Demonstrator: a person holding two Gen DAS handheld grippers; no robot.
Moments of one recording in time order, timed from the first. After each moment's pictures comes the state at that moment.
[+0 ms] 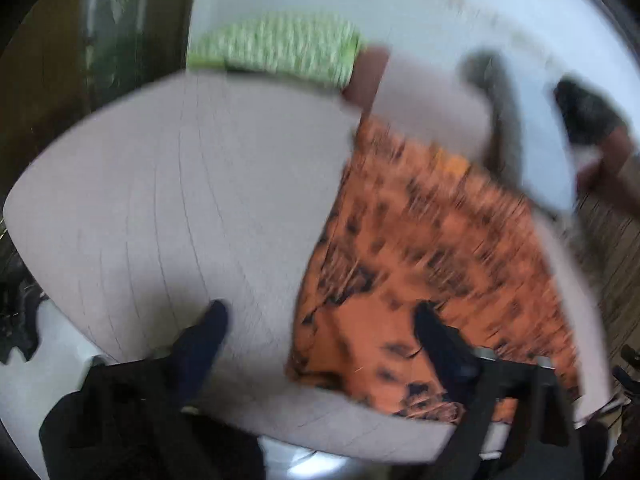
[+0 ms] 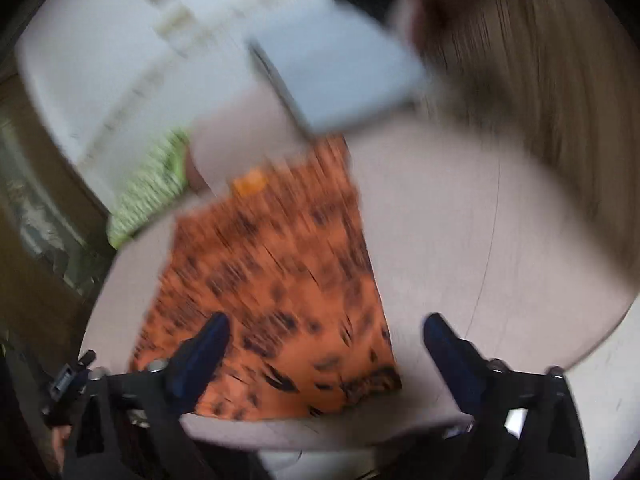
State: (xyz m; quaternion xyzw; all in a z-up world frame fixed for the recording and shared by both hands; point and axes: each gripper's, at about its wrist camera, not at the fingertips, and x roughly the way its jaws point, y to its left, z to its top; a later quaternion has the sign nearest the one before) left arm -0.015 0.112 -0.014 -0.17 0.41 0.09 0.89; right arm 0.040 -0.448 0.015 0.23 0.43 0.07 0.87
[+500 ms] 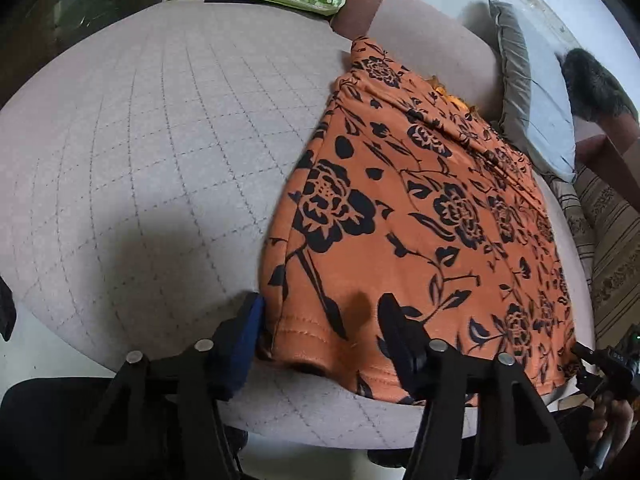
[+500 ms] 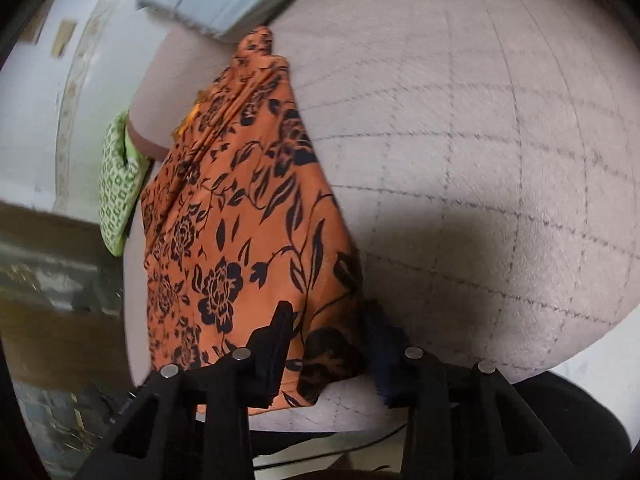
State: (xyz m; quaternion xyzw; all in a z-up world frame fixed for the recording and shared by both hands) left arm 0.011 0.105 -0.056 -0.21 0.48 0.04 0.85; right arm 0.071 -0.467 -0.063 0.36 0.52 0.09 0.77
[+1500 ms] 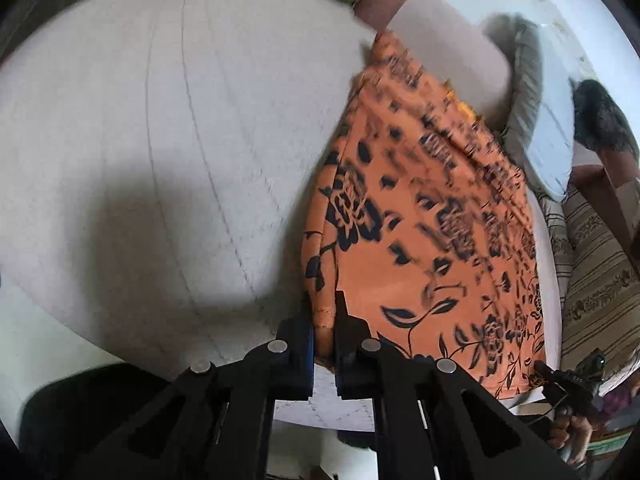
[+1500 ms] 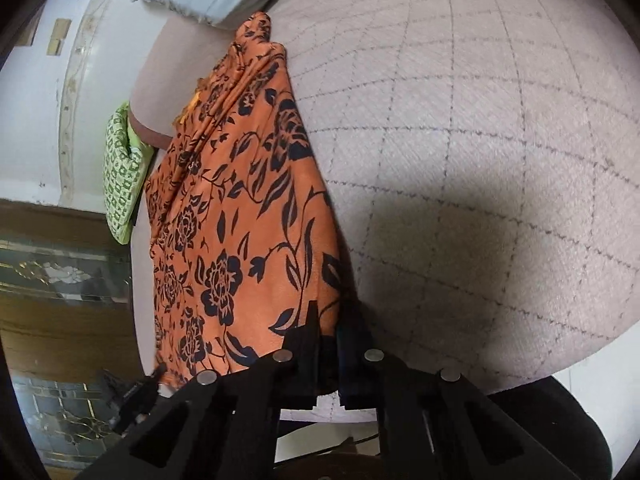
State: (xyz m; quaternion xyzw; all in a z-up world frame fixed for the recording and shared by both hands) left arm 0.010 0.139 -0.043 -0.27 0.50 0.02 0.82; right arm 0.081 -0.460 -0.061 0.35 0.54 0.13 0.76
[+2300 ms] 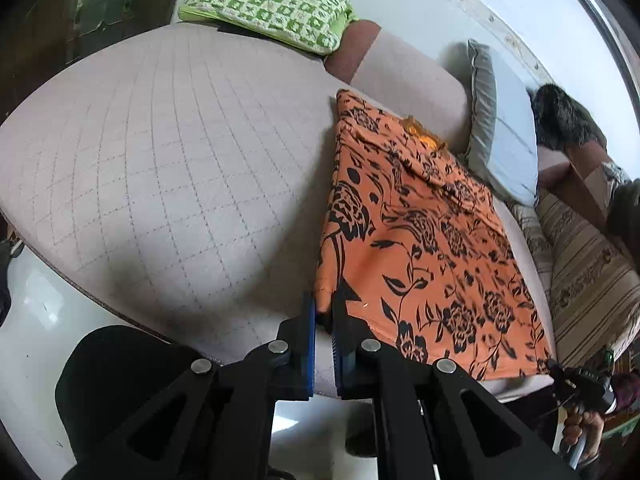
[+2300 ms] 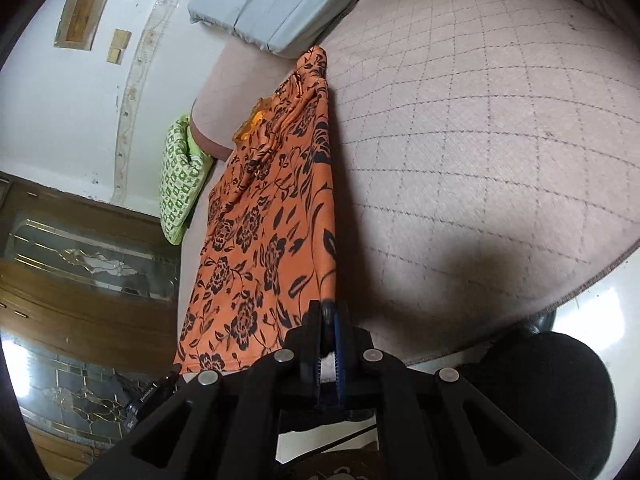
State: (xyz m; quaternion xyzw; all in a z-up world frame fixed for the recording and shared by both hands) left arm -0.049 0.135 -0.002 -0.25 0.43 0.01 0.87; right arm 0.021 -0.482 -0.027 0.37 0.47 0.17 0.78
